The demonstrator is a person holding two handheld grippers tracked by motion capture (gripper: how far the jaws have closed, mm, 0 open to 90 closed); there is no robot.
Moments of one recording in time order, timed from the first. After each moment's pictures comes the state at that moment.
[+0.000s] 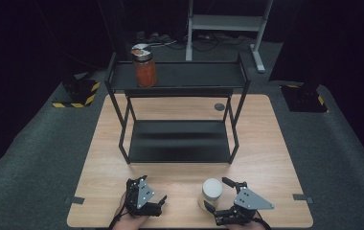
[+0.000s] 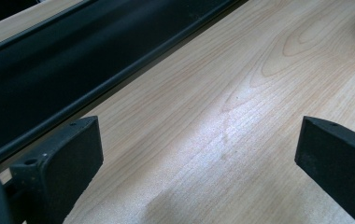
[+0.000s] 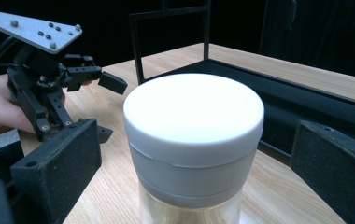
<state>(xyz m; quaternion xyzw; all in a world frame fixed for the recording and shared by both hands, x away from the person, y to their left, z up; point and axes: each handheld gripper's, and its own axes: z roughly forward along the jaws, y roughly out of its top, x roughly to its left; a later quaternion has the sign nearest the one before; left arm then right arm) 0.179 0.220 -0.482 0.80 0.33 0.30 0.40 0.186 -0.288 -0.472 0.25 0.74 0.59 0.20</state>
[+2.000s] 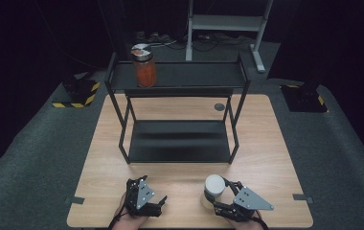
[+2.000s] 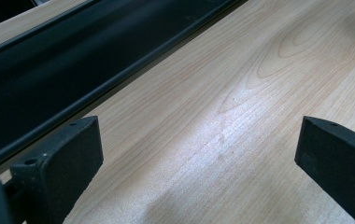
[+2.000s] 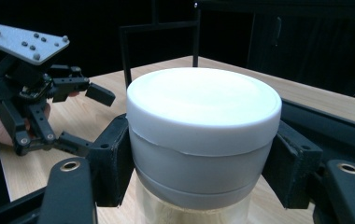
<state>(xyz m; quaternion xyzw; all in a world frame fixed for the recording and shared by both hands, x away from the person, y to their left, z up) 0.178 0.223 -0.483 0.80 0.33 0.29 0.41 0.183 -0.282 -0.475 0.25 0.73 0.60 0.24</state>
